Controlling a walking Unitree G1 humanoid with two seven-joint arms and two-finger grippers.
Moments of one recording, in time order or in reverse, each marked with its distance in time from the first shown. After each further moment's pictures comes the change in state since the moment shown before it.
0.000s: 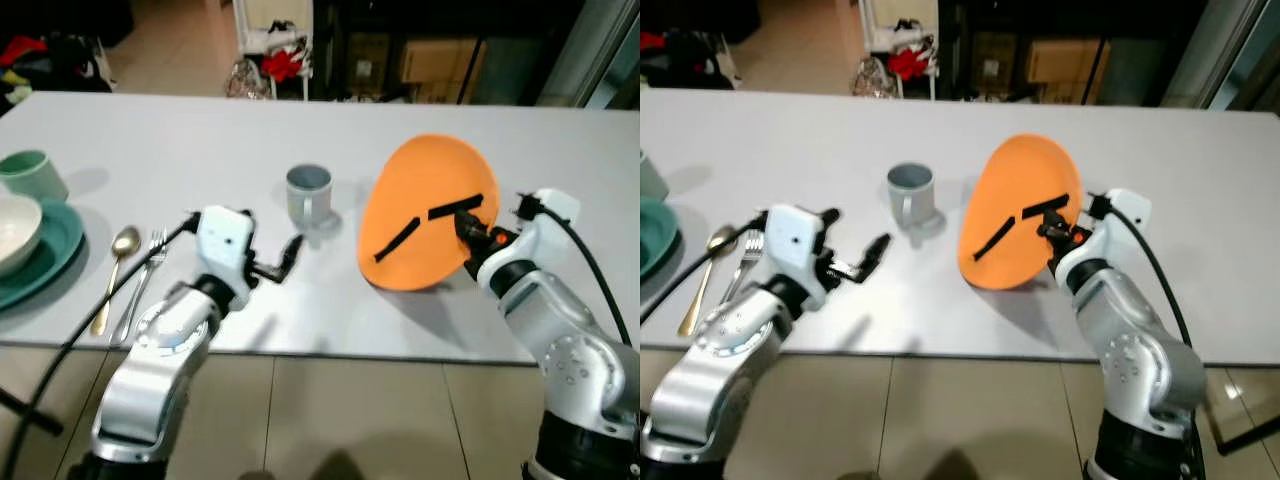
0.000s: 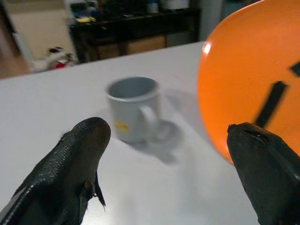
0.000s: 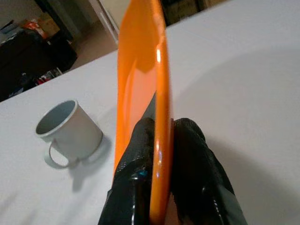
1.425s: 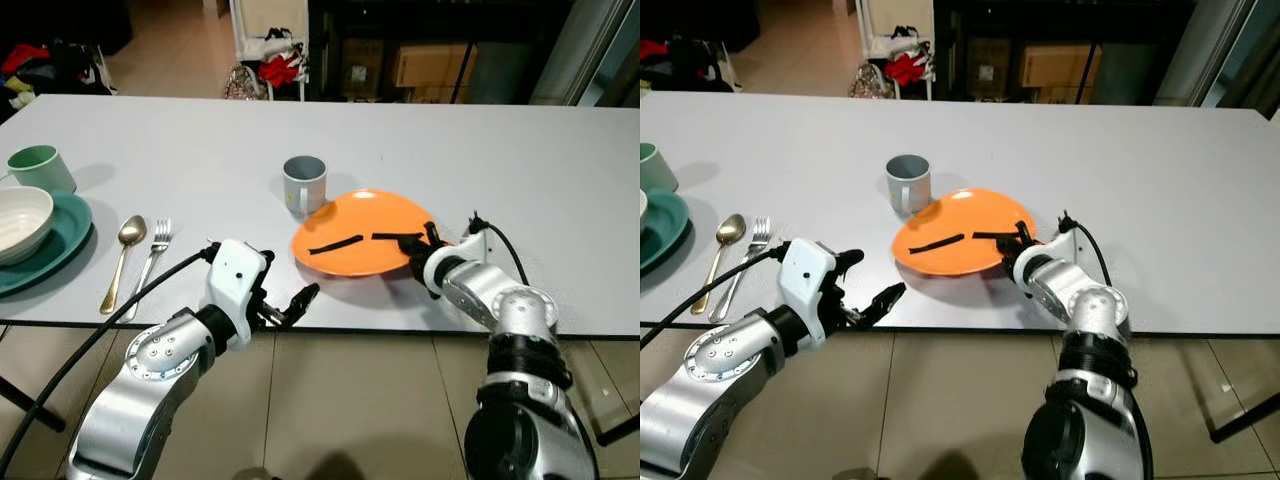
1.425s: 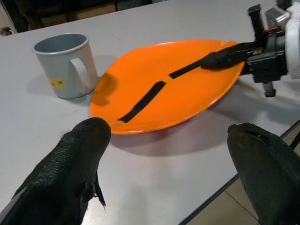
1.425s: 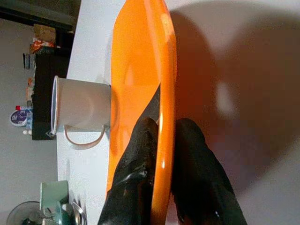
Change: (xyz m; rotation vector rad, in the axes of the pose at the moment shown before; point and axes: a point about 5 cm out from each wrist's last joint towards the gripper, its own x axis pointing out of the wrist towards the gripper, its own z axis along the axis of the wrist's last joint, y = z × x) left arm -0.019 -0.010 -0.017 0.001 0.139 -0.172; right arm 0.082 -0.002 -0.057 0.670 0.363 -0.037
